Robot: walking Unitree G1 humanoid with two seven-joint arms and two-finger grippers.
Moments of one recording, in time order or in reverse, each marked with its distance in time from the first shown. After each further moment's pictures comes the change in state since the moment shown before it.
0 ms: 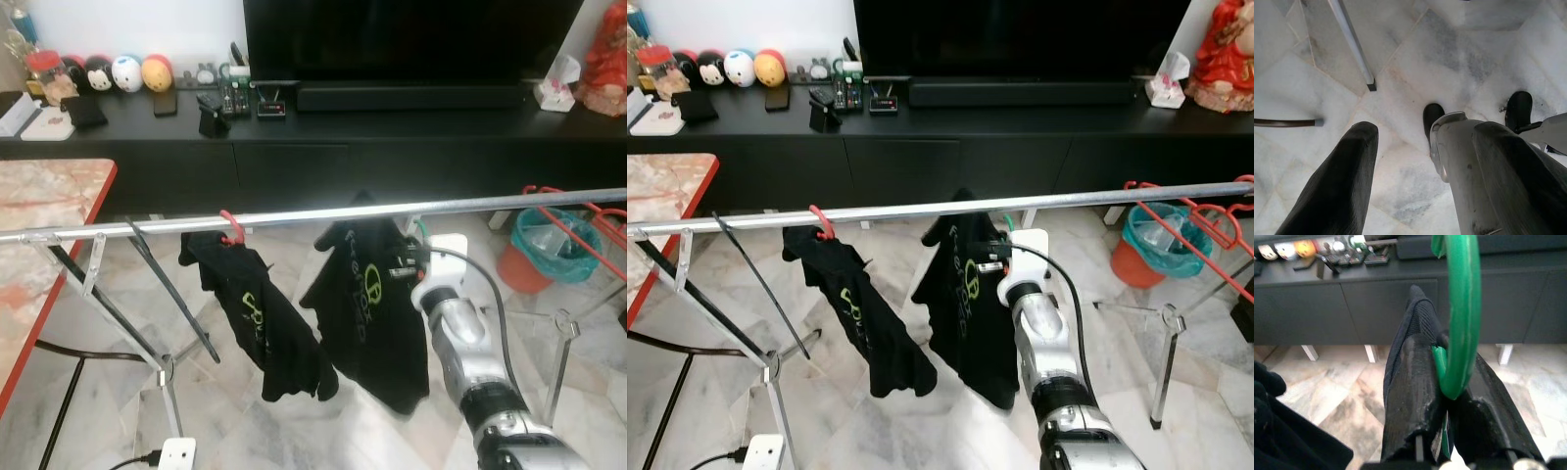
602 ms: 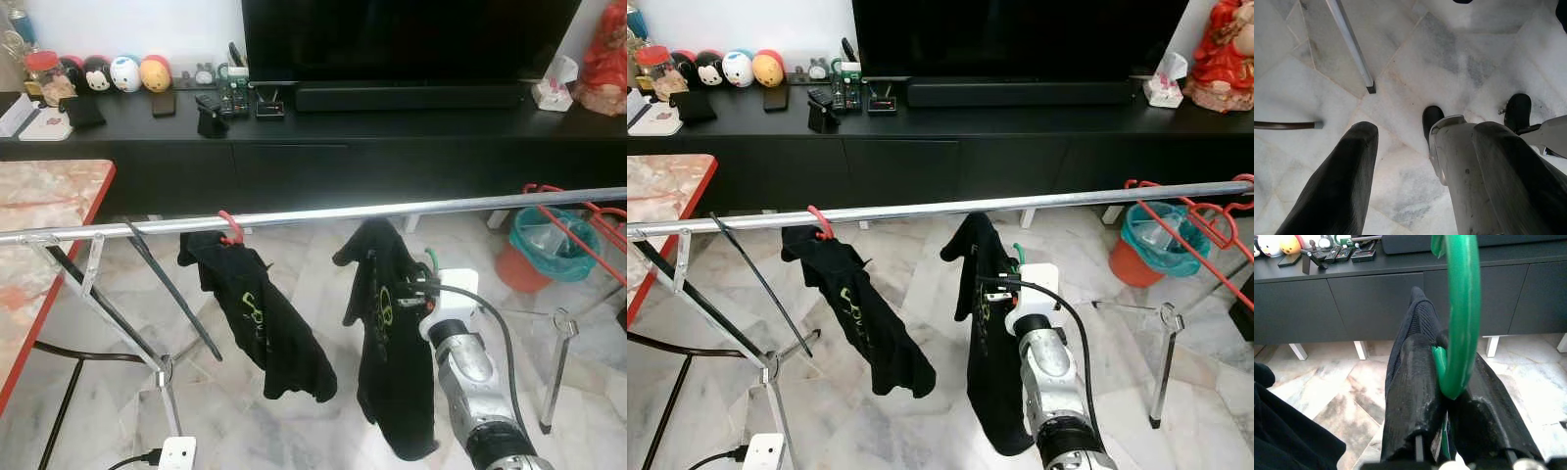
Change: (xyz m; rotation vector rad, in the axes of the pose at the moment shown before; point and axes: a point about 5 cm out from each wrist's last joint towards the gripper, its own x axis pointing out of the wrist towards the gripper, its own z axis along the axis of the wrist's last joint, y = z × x) left arm 0.000 -0.001 0.001 -0.005 -0.005 0.004; right arm -0.023 -0.006 -0.020 0.000 -0.002 -0.044
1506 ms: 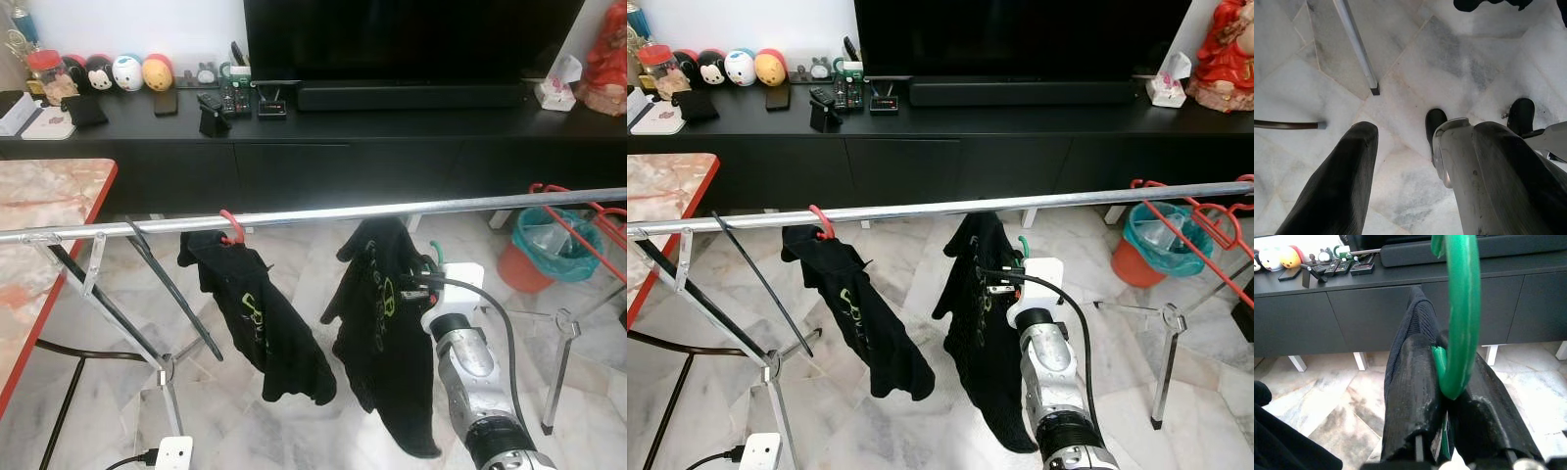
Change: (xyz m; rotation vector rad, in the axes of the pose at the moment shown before) left arm -0.001 0.004 0.000 -0.007 -0.016 0.011; right arm 0.007 0.000 0.011 0.011 -0.041 -0.020
